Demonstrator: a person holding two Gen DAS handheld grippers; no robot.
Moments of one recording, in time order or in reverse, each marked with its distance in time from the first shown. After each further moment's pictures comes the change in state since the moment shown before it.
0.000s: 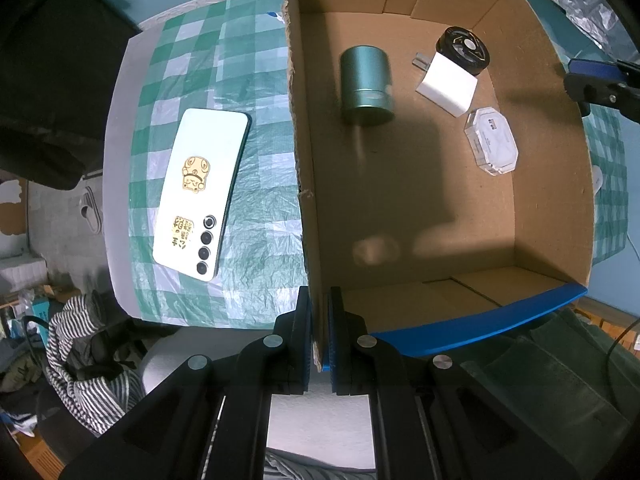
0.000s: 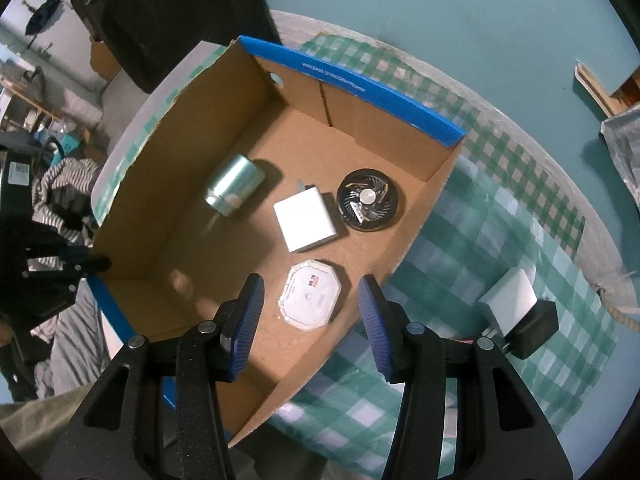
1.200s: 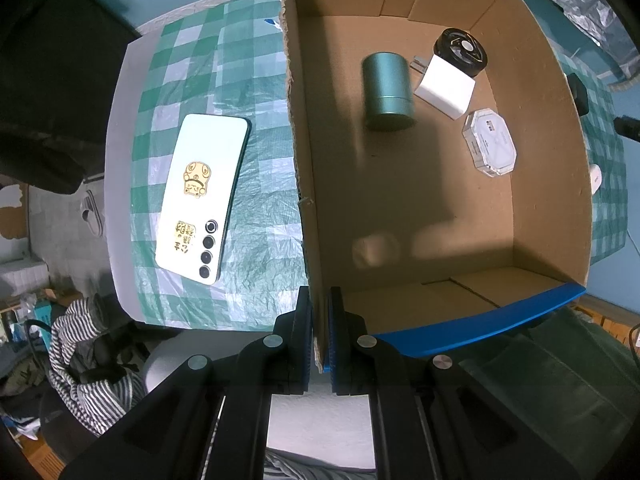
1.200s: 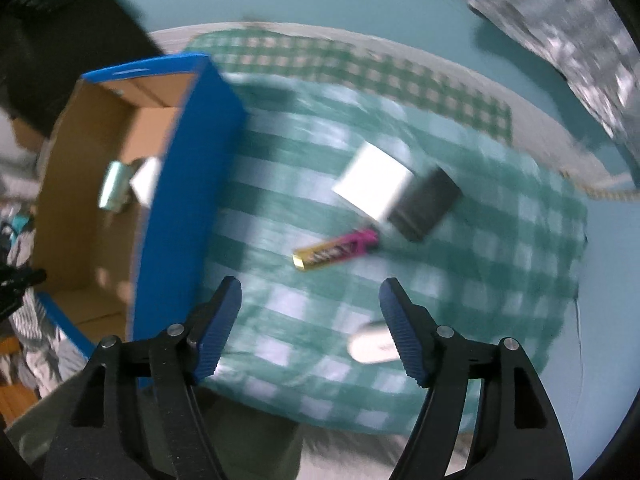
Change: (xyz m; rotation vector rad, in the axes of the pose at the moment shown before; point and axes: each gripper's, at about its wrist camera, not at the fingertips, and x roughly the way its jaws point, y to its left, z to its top) left arm -0.003 0.001 0.002 0.008 -0.006 0.001; right arm -0.026 -0.123 -0.090 0.379 0.051 -0.148
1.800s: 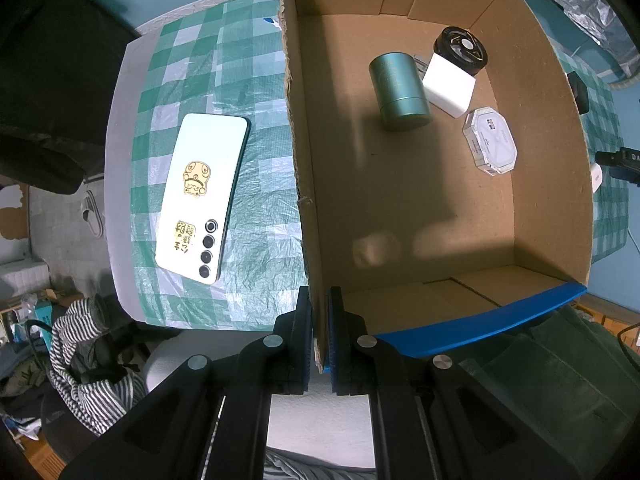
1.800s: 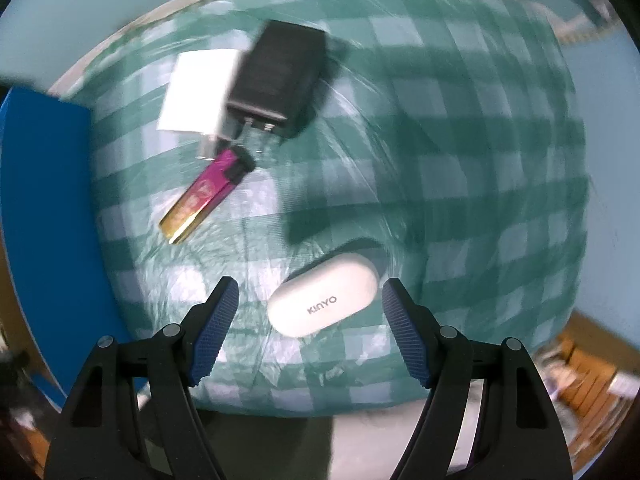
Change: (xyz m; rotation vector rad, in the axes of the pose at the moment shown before) left arm 0.000 0.001 0.001 0.002 0.003 0.001; right arm 0.070 -0.091 -0.049 0.432 0.156 -0.001
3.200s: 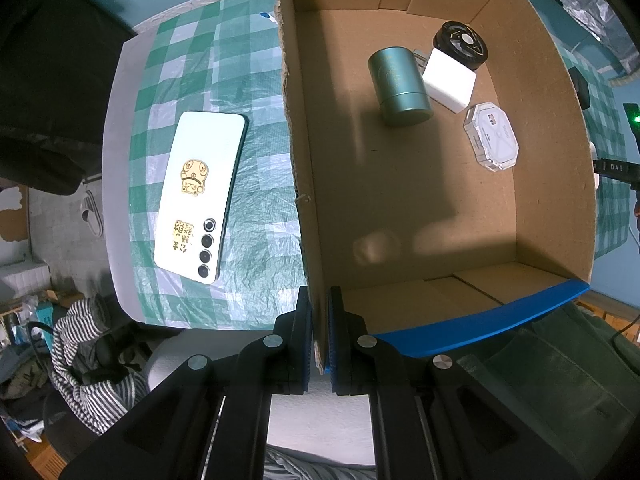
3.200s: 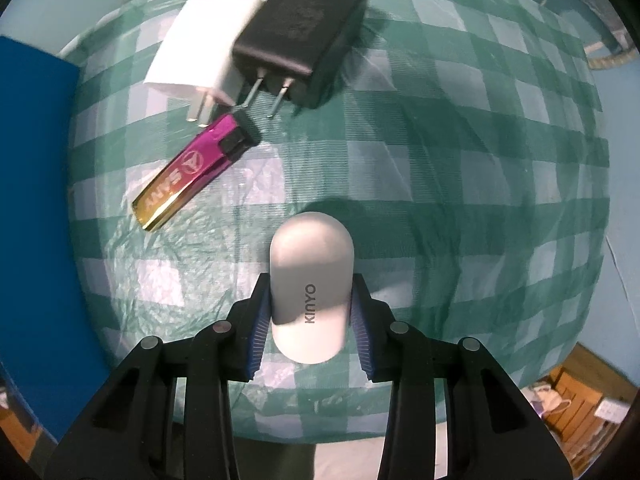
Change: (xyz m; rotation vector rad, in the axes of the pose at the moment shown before) left arm 0.002 -0.002 -0.002 0.010 0.010 0.002; right arm 0.037 0.024 0.003 -0.129 -0.002 -0.043
